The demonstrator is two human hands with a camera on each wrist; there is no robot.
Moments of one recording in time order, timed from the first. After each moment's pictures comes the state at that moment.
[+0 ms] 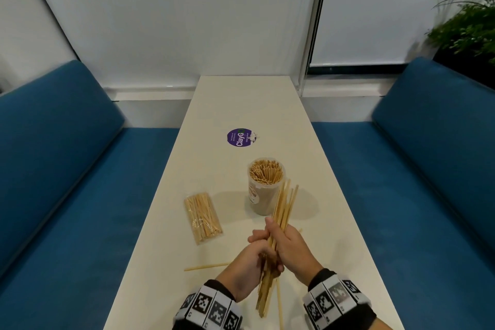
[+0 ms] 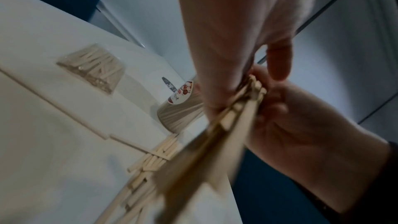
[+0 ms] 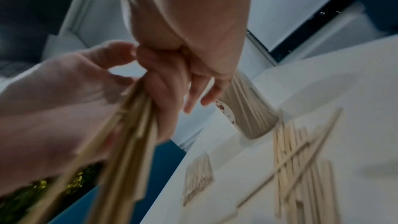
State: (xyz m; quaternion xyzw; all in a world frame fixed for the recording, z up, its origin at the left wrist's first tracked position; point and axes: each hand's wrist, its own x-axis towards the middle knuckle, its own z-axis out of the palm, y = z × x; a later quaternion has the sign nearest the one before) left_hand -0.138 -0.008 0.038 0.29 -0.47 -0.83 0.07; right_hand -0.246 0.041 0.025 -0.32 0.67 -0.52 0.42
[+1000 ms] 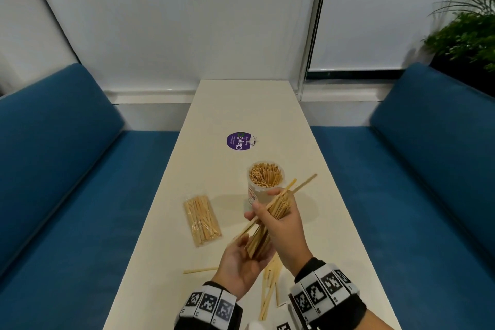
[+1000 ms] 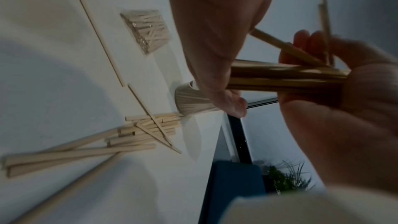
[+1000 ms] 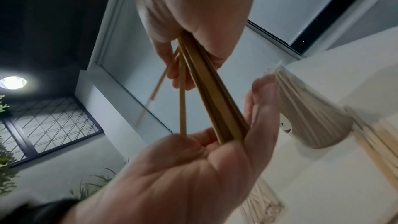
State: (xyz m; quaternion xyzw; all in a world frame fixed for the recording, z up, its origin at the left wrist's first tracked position) left_hand -0.143 -0.020 0.034 0.36 -0.05 -0.91 0.21; right_hand -0.228 0.023 0.070 -0.27 0.56 -0.71 0.34
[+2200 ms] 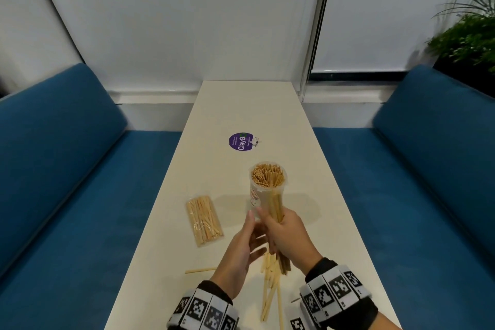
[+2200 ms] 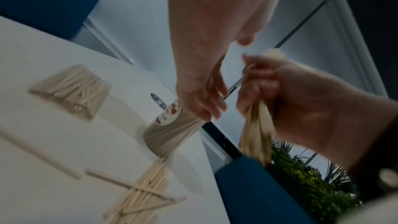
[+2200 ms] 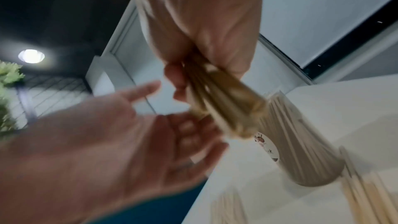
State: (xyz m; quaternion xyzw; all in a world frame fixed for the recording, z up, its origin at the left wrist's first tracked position) left_hand -0.138 -0.018 0.052 0.36 -0.47 -0.78 0.19; right_hand -0.236 0.029 0.074 -0.35 0.69 -0.52 0.36
